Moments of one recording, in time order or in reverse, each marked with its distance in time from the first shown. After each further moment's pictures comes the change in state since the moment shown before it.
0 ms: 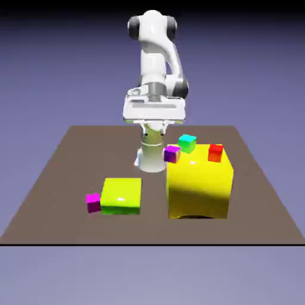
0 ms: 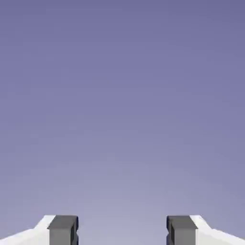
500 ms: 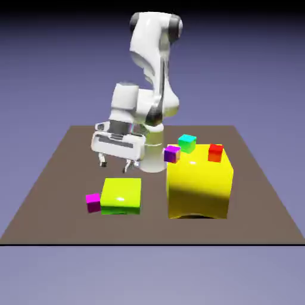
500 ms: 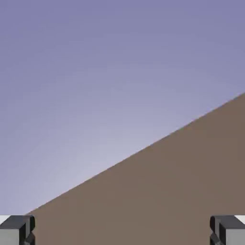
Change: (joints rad) arm -0.544 0.359 0.220 0.087 -0.066 -0.142 0.397
